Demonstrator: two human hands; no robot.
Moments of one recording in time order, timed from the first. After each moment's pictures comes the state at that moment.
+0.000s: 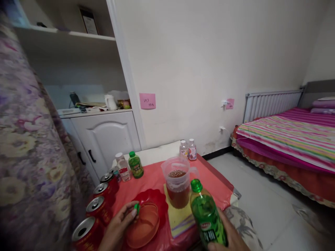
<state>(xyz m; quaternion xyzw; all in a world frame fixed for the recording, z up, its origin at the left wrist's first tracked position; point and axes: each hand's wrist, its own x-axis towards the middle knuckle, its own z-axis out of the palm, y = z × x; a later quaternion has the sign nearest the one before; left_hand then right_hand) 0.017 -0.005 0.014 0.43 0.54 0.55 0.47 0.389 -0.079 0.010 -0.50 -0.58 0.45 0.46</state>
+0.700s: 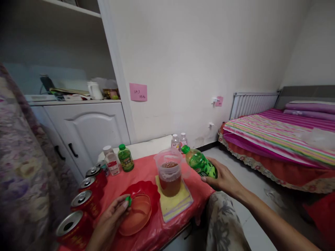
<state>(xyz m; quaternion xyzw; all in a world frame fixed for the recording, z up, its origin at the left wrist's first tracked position) 0.020 -0.011 0.010 0.36 0.50 0.57 0.54 0.431 -0.012 0.104 -0.53 -0.71 0.22 0.41</state>
